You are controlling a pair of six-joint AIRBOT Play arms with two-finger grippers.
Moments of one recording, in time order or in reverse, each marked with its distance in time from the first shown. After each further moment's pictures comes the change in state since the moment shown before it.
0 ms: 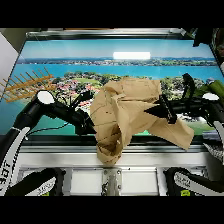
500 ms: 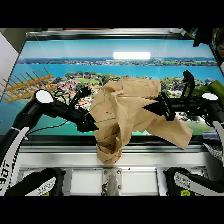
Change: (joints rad) left arm 0.005 0.002 0.000 -0.060 0.050 -0.031; right arm 0.029 0.000 0.000 0.056 -0.043 0.036
